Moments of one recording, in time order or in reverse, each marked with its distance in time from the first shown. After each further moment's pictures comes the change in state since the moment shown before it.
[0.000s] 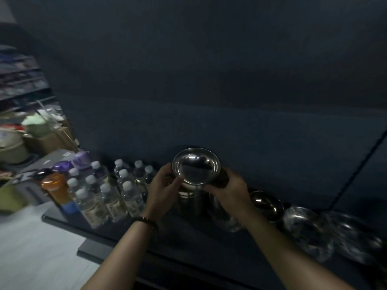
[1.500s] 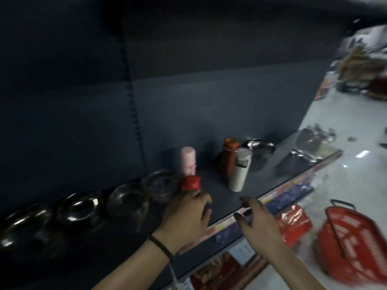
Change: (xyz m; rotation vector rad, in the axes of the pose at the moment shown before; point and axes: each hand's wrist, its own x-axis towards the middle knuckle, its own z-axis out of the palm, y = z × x) left_hand -0.284 0.132 0.429 0.594 -0.979 0.799; right_hand -0.363 0.160 -0.426 -0.561 0.493 0.571
